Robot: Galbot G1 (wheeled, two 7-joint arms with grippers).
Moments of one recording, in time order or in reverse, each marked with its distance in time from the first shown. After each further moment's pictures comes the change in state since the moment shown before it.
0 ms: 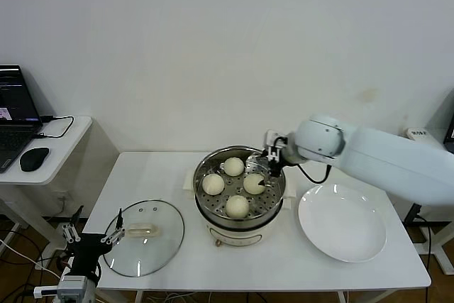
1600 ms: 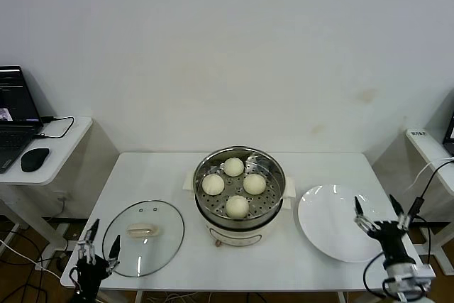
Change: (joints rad) left arm 0.079 0.008 -0.022 0.222 0.994 -0.228 -0.063; right arm -1.939 0.573 1.974 0.249 -0.308 0.859 0.418
